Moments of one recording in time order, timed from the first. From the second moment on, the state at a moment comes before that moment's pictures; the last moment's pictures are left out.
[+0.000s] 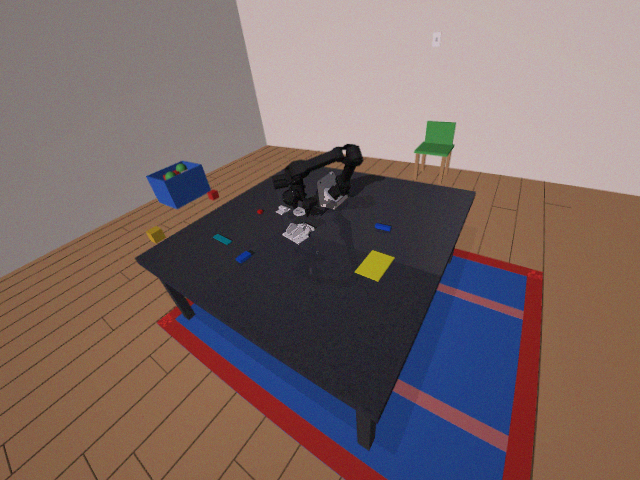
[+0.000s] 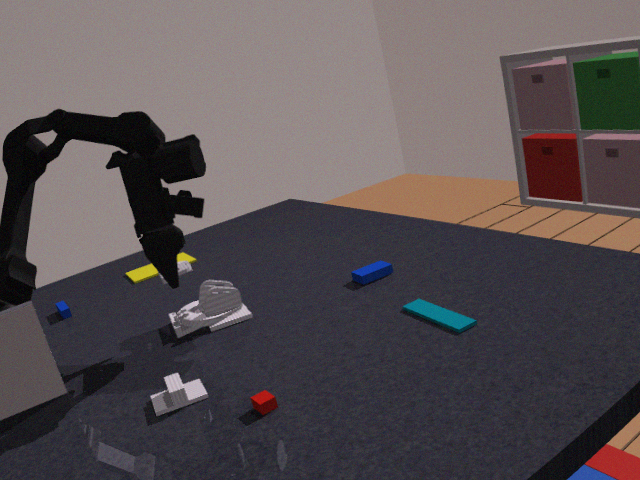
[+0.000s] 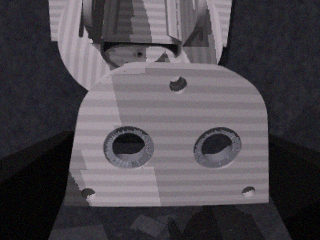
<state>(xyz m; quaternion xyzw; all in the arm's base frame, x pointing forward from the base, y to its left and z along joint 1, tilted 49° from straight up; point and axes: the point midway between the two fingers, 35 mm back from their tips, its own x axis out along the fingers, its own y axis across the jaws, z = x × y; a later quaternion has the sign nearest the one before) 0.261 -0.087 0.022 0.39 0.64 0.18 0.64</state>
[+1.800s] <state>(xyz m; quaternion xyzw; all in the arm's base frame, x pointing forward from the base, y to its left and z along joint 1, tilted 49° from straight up) 0.261 -0.075 0.030 0.40 0.64 0.18 0.64</state>
